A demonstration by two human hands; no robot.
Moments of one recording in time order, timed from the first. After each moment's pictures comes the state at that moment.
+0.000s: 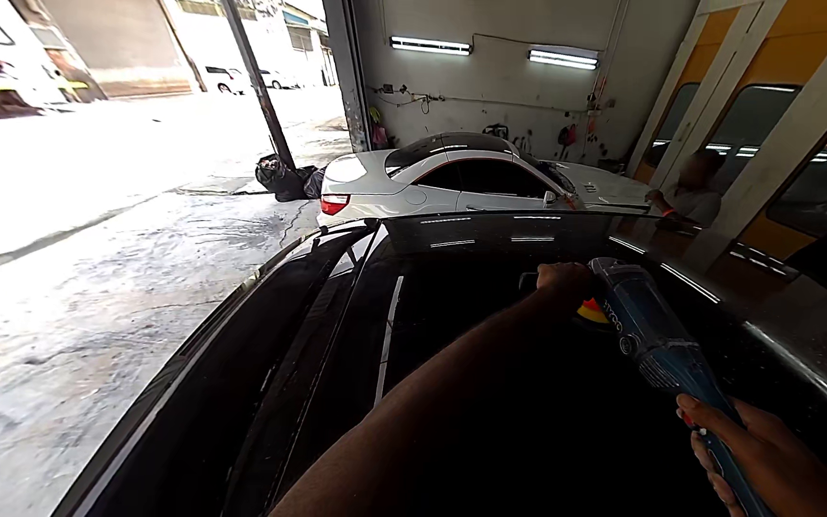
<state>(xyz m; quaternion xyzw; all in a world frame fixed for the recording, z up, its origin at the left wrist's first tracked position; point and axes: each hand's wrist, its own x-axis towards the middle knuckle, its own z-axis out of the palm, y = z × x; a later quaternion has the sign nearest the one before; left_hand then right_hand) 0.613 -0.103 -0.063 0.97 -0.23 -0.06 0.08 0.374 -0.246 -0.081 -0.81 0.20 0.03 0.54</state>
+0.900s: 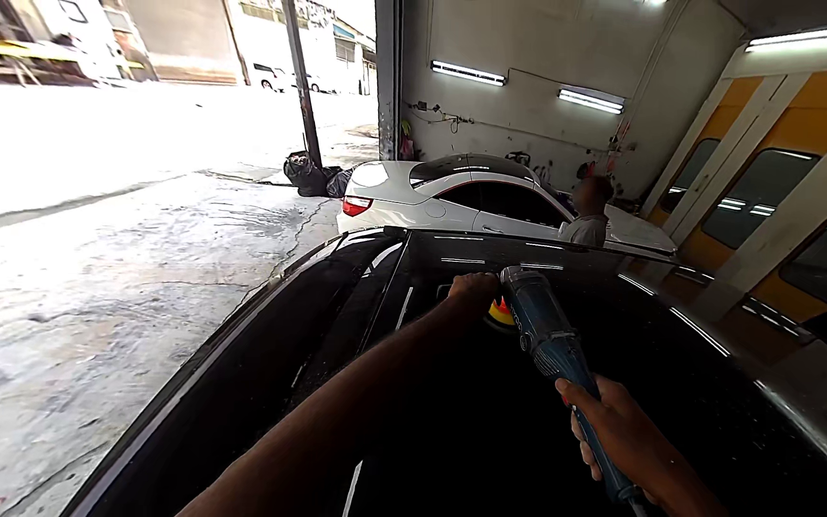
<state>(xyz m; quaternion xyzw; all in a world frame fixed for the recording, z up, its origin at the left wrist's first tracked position) 0.651 0.099 -0.090 0.99 -0.11 -0.02 0.06 0.454 -0.099 -0.074 -0.83 0.10 0.13 0.53</state>
